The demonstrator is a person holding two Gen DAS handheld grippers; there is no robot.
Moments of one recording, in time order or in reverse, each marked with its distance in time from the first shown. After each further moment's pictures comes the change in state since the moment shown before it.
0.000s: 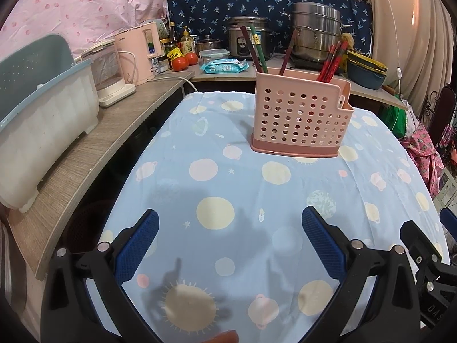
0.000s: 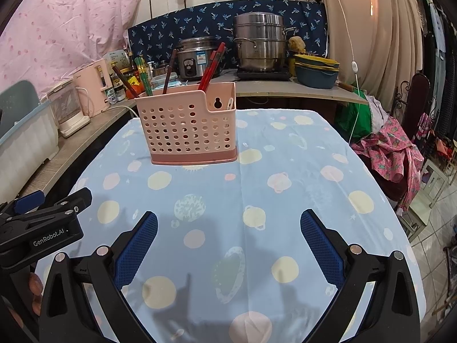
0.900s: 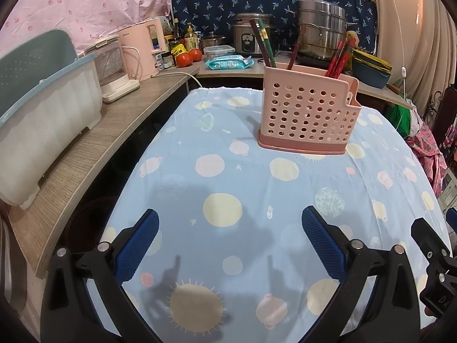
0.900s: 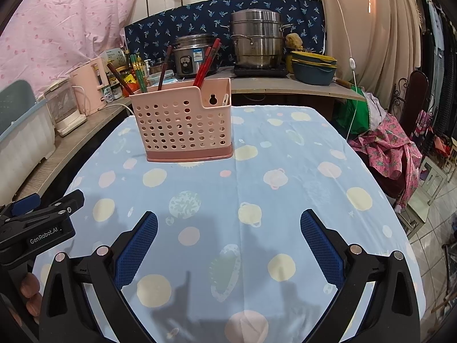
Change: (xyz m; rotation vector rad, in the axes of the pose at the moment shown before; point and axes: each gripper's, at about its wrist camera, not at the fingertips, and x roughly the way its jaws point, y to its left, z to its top) left arm 0.005 0.007 -0.005 -0.009 0.012 0.015; right arm 0.005 -0.005 -0.004 0.008 0.011 -0.012
